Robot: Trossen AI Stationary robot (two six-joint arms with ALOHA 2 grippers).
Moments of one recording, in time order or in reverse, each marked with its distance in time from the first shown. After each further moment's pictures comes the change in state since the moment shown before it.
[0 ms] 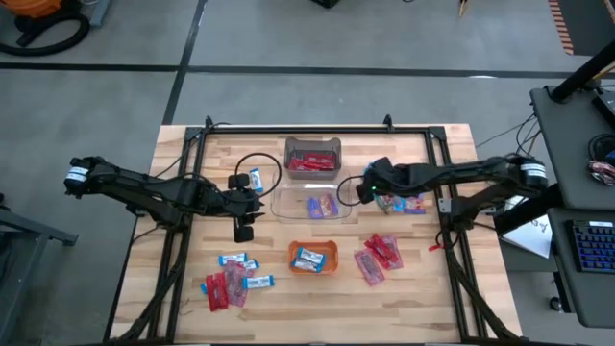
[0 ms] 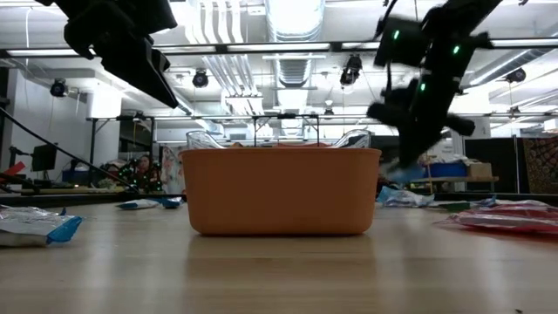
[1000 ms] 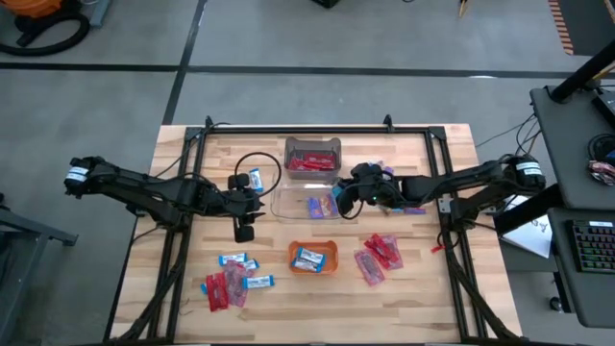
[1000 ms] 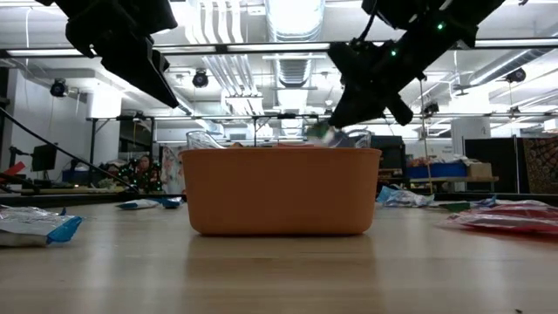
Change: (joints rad) left arm 0.000 0.000 0.000 0.001 0.000 -0.026; right arm 0.157 0.048 0.003 0.596 0.057 -0.245
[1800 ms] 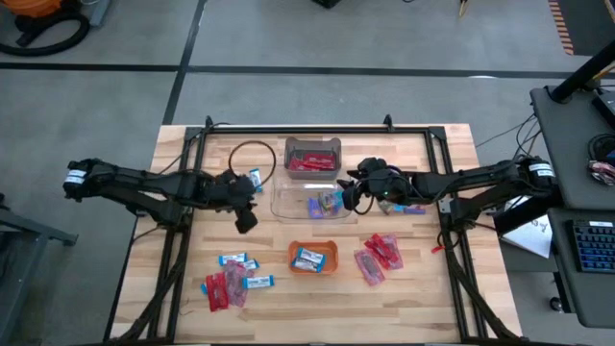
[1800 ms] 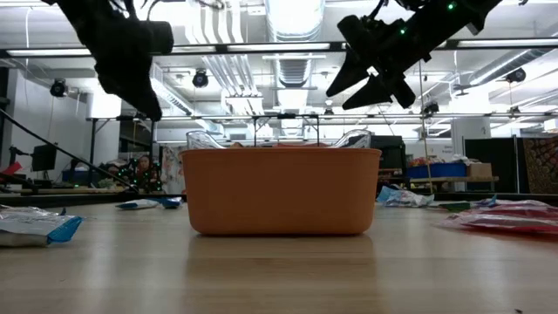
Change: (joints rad) left arm 0.094 0.000 0.038 -0.198 0.000 -0.351; right arm 0.000 -0.116 0.000 -0.014 -0.004 -0.047
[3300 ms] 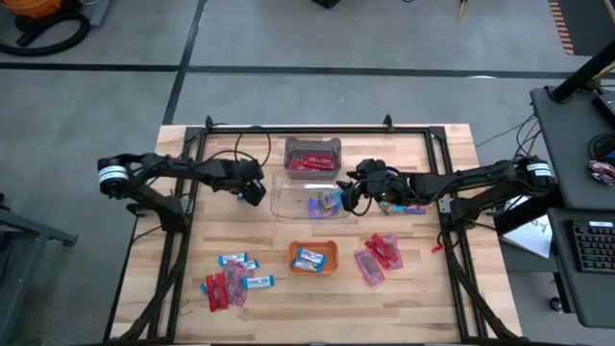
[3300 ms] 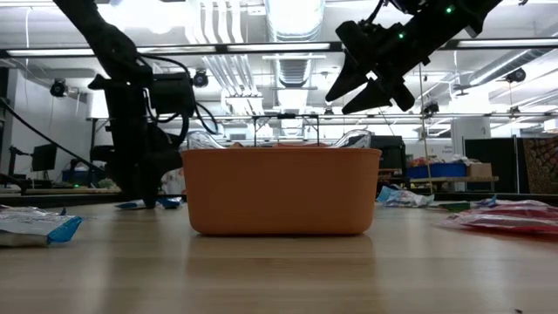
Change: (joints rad) left arm 0.465 0.413 -0.177 0.219 0.020 -0.094; right arm 0.002 0.022 0.000 -0.001 0.001 -0.004
